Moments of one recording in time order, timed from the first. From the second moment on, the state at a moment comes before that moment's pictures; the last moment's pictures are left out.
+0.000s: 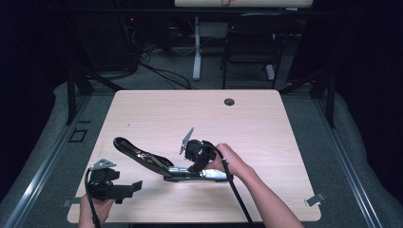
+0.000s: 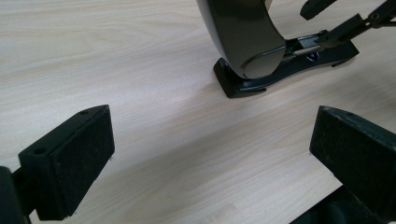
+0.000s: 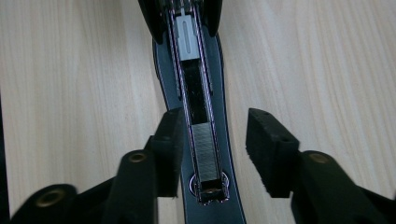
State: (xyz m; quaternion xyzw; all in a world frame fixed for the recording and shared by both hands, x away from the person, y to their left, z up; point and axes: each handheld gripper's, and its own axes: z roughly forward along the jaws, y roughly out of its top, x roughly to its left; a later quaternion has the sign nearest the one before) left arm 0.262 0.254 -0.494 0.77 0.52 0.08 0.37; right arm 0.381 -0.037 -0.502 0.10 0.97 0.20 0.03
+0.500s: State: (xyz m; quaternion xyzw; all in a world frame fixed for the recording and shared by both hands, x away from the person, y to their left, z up) left arm 0.272 0.265 -0.496 0.74 0.55 0.08 0.38; right arm 0.362 -0.091 -0.485 0.20 0.94 0.28 0.06
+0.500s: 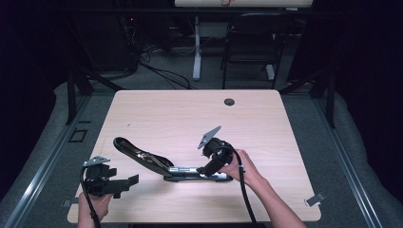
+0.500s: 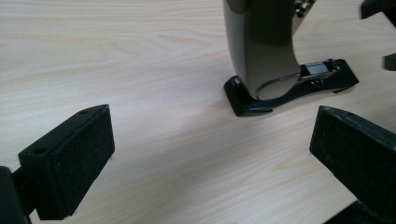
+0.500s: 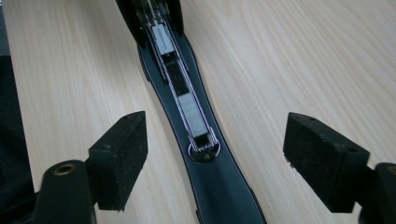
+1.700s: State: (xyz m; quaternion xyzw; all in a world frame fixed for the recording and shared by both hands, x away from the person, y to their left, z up) left arm 0.312 0.289 -0.502 0.71 0.57 0.07 0.41; right arm 0.344 -0.133 -0.483 0.29 0.91 0.29 0.10
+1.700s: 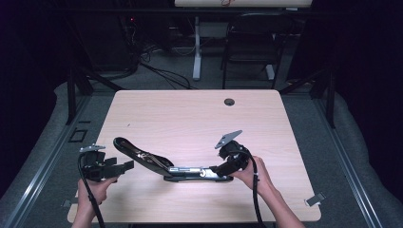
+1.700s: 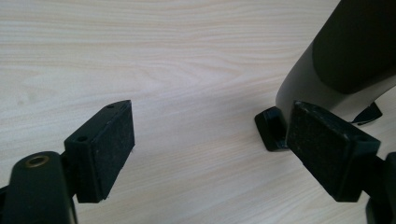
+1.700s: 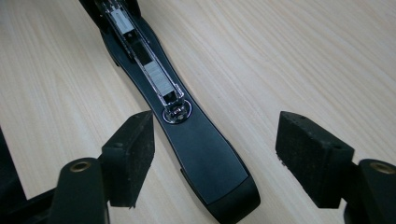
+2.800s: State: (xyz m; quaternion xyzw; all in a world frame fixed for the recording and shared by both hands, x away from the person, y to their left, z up) left arm 0.313 0.283 -0.480 0.69 0.51 0.15 0.50; right arm 0.336 -0.115 -0.474 0.30 0.88 0.34 0.15
